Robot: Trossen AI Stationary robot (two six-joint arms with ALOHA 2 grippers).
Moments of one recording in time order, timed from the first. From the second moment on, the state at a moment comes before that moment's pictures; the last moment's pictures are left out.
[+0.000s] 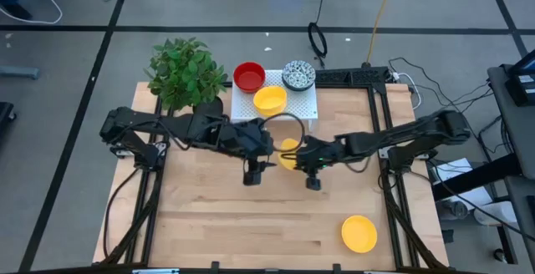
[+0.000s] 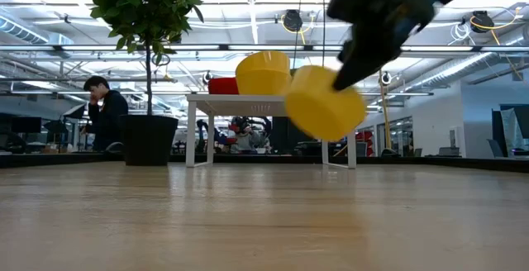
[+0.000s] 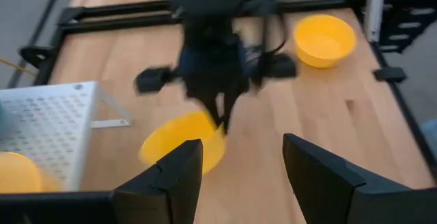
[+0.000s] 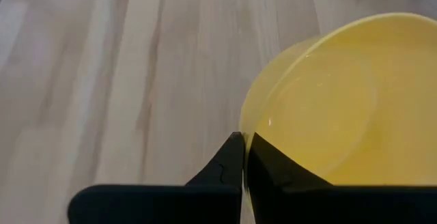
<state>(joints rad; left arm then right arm) -0.15 1.65 1.71 -0.75 -0.11 -0.02 0.10 1.40 0.86 -0.28 0.00 0.14</state>
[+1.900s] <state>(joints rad) -0.07 2.22 1.71 -0.71 -0.18 0.55 0.64 1.09 0.86 -0.97 -0.03 1.01</state>
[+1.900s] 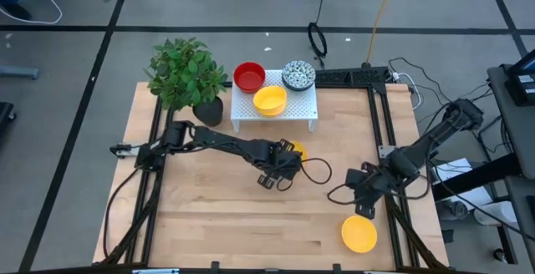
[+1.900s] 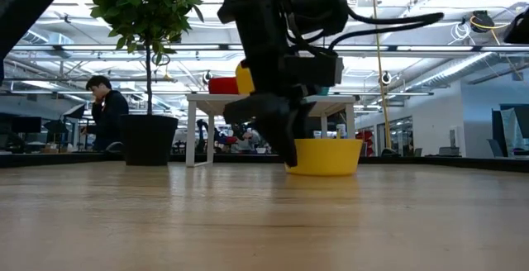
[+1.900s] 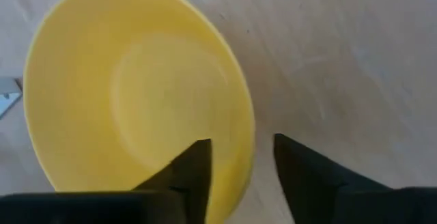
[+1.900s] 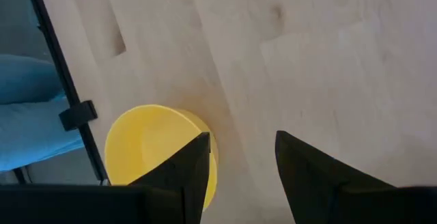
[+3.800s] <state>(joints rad) 0.22 1.78 1.71 -0.79 -0.27 0.25 0.91 1.24 0.86 -0.75 -0.02 0.88</state>
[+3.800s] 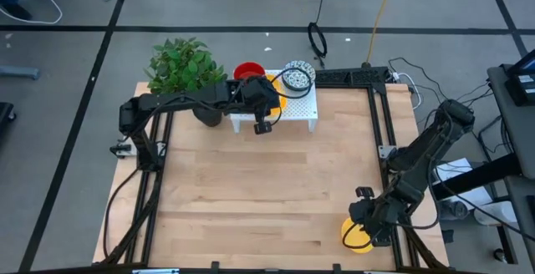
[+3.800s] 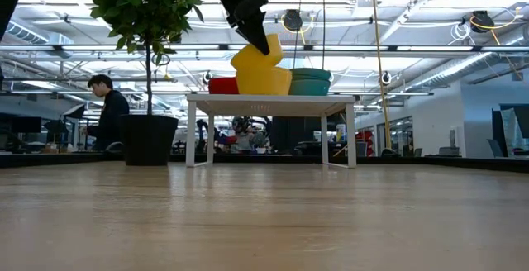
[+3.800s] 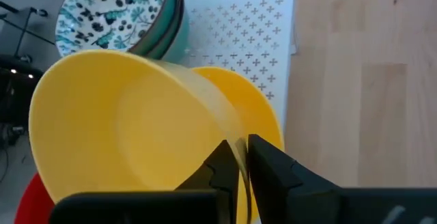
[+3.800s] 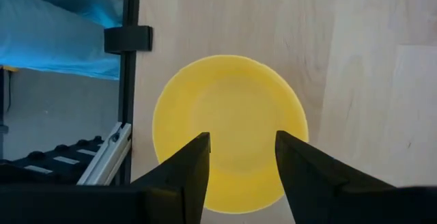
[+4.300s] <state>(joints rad) 0.22 1.78 1.69 -0.81 -0.27 0.23 0.91 1.25 0.86 -0.75 -0.02 0.93</state>
